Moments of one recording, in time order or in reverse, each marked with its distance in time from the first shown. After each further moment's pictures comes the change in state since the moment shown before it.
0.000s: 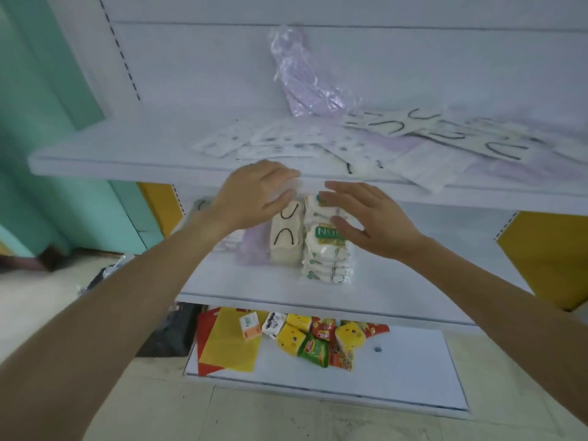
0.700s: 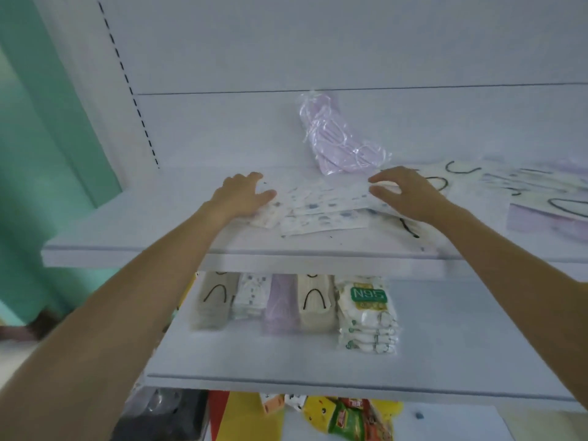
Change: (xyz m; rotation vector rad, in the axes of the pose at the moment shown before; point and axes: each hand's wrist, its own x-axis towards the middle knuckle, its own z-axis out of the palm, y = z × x) left_hand 0.066 -0.187 0.000 -0.076 -0.414 -0.709; right_hand 0.138 0.102 0.029 0.133 -0.123 0.627
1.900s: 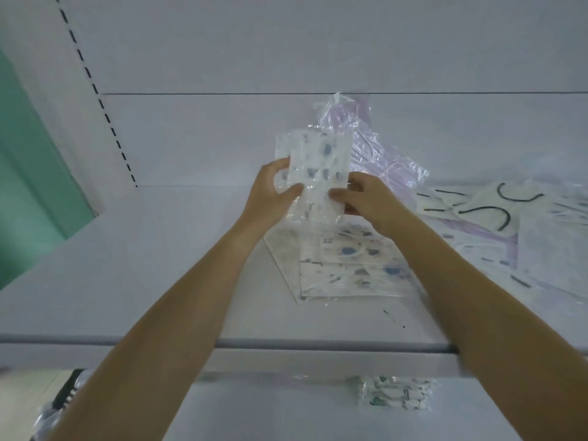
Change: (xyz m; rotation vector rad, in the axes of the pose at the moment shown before) left_hand 0.107 -0.008 0.031 -0.882 0.223 0.182; right_hand 0.123 -0.056 0.083 0.792 -0.081 0.296
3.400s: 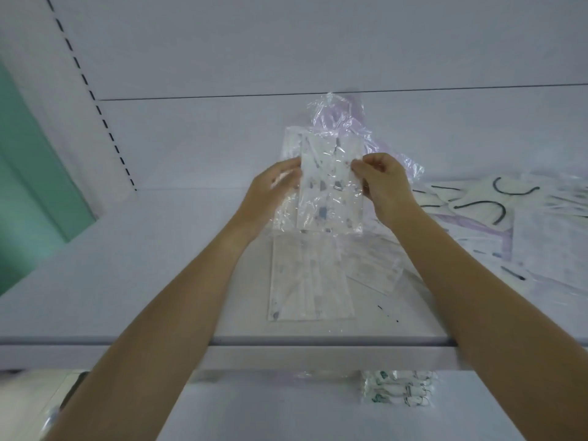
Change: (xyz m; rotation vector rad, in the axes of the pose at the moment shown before) left_hand -0.009 0.013 -0.005 -0.124 -0.150 0.025; right_hand 0.003 -0.004 -0.013 0.328 0.360 -0.034
